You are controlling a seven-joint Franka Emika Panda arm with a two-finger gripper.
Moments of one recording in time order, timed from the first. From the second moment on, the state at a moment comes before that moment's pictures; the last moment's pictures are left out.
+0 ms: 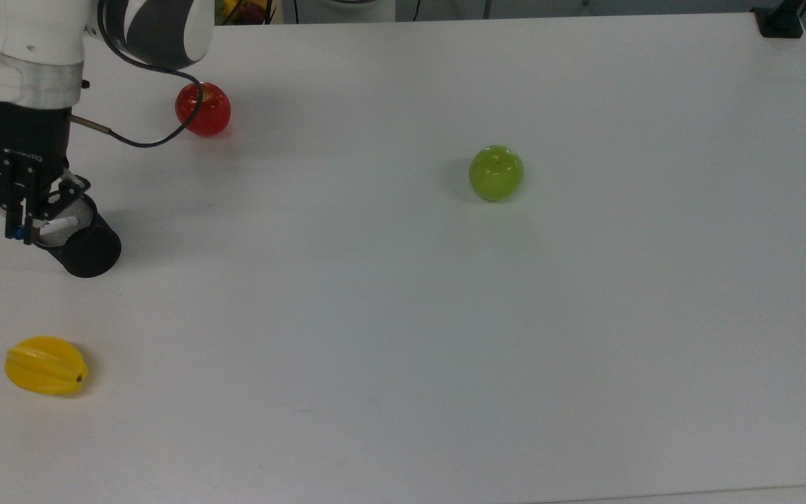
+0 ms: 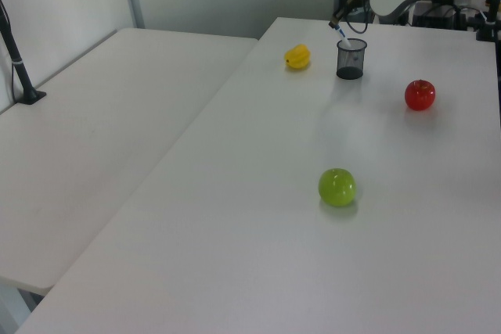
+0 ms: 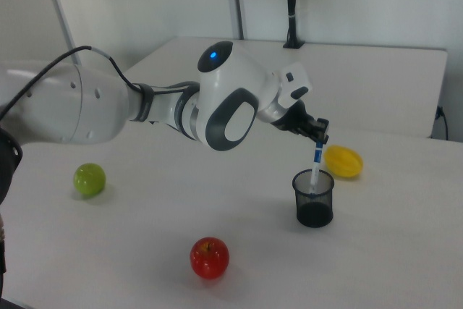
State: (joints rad) arm -0.22 0.46 -0.15 -1.63 -0.06 2.79 -0.14
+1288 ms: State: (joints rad) arm -0.15 0.15 -0.03 -1.64 0.04 2.14 -0.14
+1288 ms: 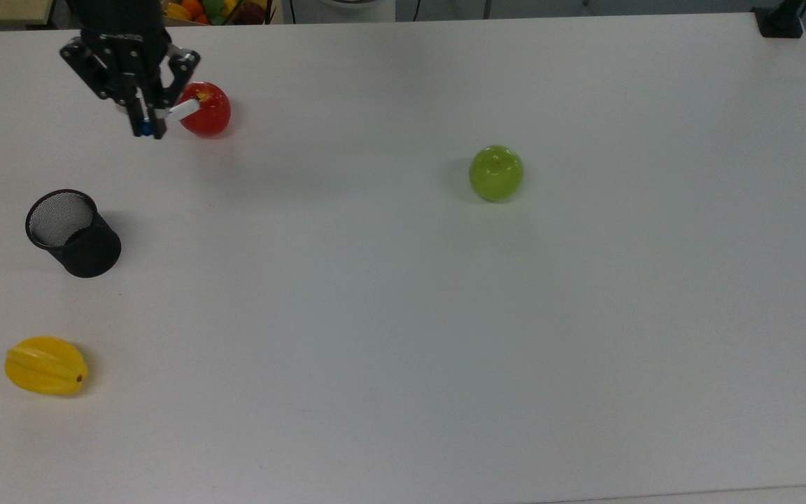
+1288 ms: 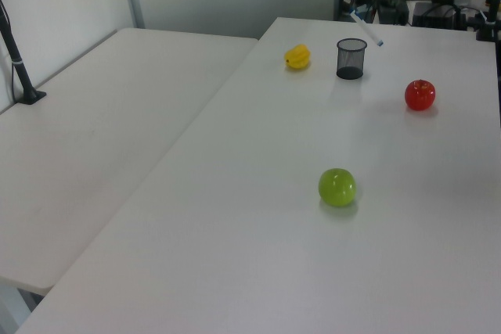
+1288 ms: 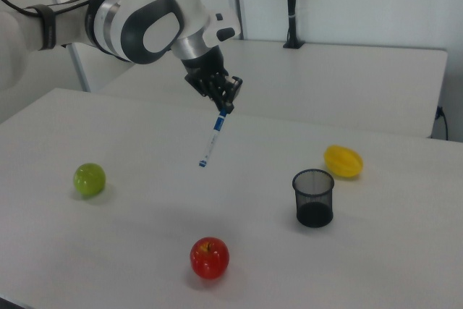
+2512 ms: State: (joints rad) arm 0.00 0.39 0.12 -1.75 0.12 2.11 -0.09
